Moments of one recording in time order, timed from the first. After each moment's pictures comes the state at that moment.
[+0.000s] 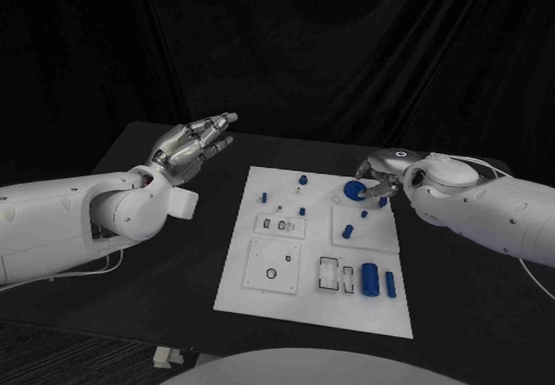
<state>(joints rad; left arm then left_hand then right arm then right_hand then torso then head) 1.24 -0.98 -0.21 1.57 0.11 -0.14 0.60 1.52 0.25 -0.10 0.27 0.63 0.49 0.13 0.13 0.06 0.11 0.11 0.08 0.03 0.01 0.09 0.01 0.01 0.16 0.00 0.20 0.01 0.00 1.23 -0.60 -0.21 1.03 -1.61 -0.21 -0.05 1.32 -0.12 0.16 0.19 0.13 0.81 0.10 0.07 0.26 1.47 0.01 1.57 1.31 1.46 -0.05 1.57 1.31 0.05 1.47 0.06 1.44 1.31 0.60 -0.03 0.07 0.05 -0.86</state>
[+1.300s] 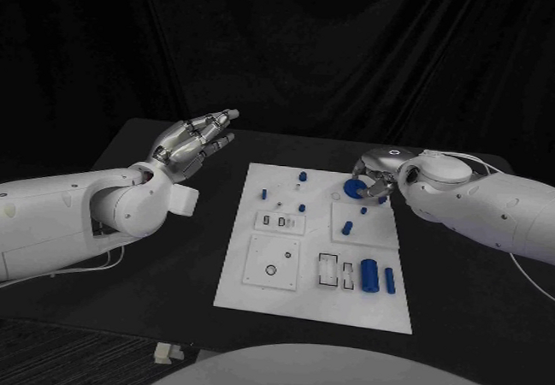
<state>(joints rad) 1.24 -0.97 -0.21 1.57 0.11 -0.13 0.60 1.53 0.24 -0.08 0.27 0.64 0.50 0.14 0.13 0.06 0.11 0.11 0.08 0.03 0.01 0.10 0.02 0.01 0.16 0.00 0.21 0.01 0.00 1.22 -0.57 -0.20 1.01 -1.61 -0.19 -0.01 1.34 -0.12 0.26 0.12 0.53 0.92 0.11 0.14 0.30 1.46 0.01 1.57 1.31 1.47 -0.04 1.57 1.31 0.05 1.45 0.07 1.41 1.31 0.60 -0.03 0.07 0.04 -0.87</state>
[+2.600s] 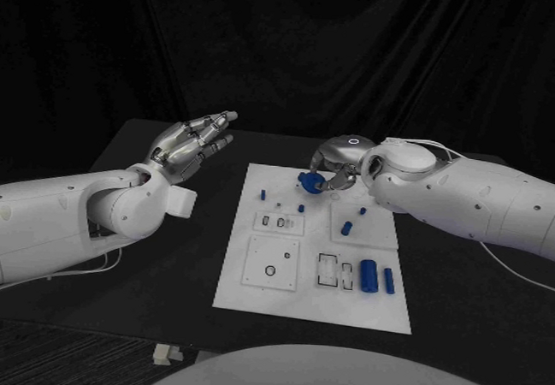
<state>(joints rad) 1.24 -0.98 -0.21 1.58 0.11 -0.12 0.59 1.54 0.24 -0.07 0.26 0.65 0.50 0.14 0.13 0.06 0.12 0.11 0.09 0.03 0.01 0.11 0.02 0.01 0.16 0.00 0.21 0.01 0.00 1.28 -0.48 -0.21 1.12 -1.61 -0.21 0.02 1.31 -0.12 0.25 0.11 0.46 0.92 0.11 0.19 0.30 1.46 0.01 1.57 1.31 1.47 -0.04 1.57 1.31 0.05 1.46 0.07 1.41 1.31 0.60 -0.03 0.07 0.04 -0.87</state>
